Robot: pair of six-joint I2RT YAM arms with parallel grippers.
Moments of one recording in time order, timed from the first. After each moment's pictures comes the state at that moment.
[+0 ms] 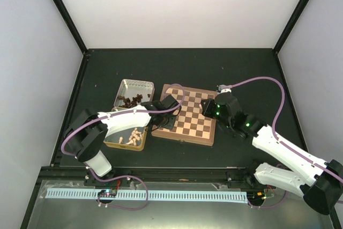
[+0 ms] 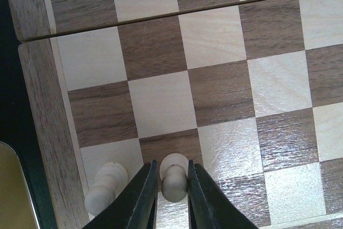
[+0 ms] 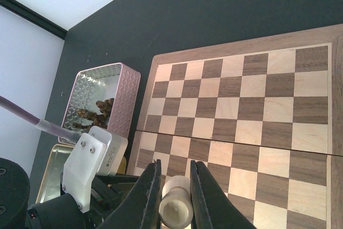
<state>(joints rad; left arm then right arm) -0.85 1.63 0.99 -0.53 -0.17 -0.51 0.75 0.99 0.77 -0.35 0.18 0.87</state>
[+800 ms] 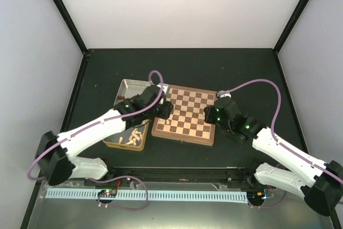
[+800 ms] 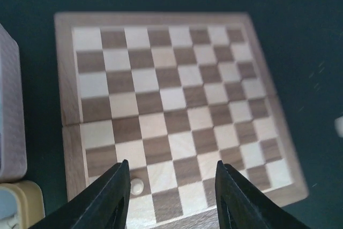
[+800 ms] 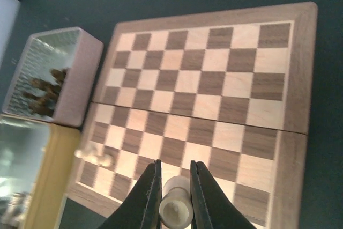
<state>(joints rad) -0.82 1.32 0.99 -0.49 -0.11 -0.51 0.75 0.97 0.72 -0.43 0.18 0.80</state>
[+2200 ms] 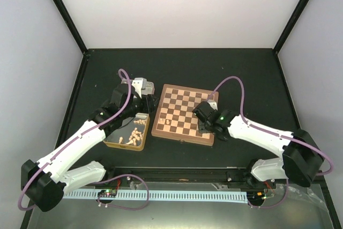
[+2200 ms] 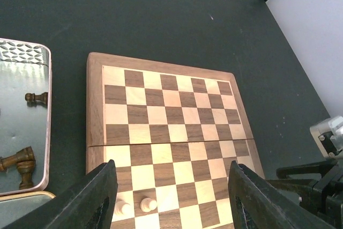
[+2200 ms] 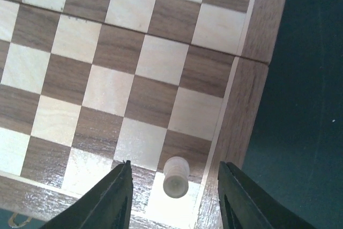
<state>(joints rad) -0.57 1.01 0.82 -0.34 0.07 -0.53 0.85 1.31 0.81 -0.67 0.31 0.72</state>
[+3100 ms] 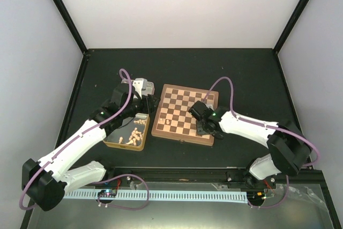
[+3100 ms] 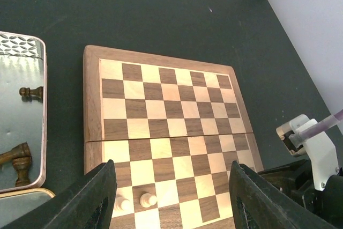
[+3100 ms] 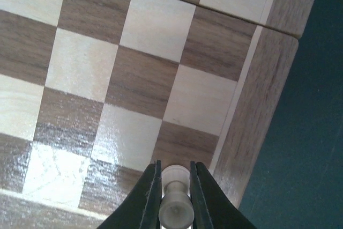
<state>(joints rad) -0.56 1.02 0.82 -0.35 0.11 -0.52 0.83 1.48 0.87 -0.72 0.25 0.68</state>
